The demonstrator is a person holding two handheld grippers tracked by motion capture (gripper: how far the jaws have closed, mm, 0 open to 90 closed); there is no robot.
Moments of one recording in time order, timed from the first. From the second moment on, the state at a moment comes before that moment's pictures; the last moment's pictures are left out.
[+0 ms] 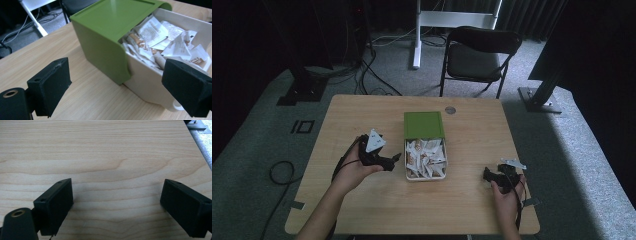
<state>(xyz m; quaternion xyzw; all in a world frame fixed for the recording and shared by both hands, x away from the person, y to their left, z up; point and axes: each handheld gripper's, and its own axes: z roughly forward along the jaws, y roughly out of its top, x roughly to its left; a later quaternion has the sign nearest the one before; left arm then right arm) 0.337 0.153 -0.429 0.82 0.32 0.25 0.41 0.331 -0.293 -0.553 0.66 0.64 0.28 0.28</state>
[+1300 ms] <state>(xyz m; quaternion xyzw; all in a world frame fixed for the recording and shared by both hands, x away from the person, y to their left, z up) 0.343 0.051 -0.446 0.86 0.21 0.18 0.43 0.331 -0.293 -0.553 0.66 0.64 0.28 0.27</state>
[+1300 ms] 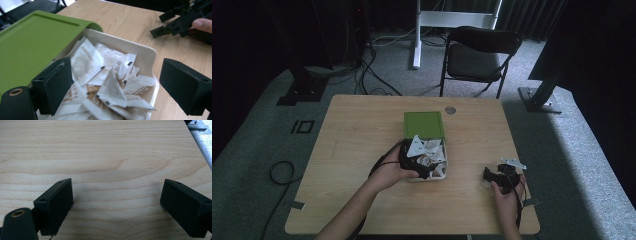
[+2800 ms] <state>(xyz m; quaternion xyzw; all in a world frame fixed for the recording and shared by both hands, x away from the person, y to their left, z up) 0.346 0.064 -0.419 0.83 0.26 0.19 0.45 0.332 -0.294 -0.553 0.66 0.64 0.28 0.27</state>
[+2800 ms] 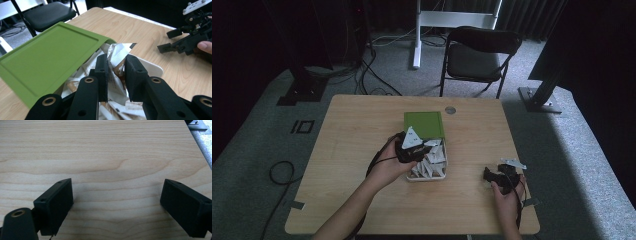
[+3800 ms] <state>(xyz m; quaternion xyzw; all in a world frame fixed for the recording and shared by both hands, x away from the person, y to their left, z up) 0.344 0.167 -0.424 0.77 0.35 0.26 0.47 0.331 -0.294 -0.553 0.66 0.64 0.28 0.27</state>
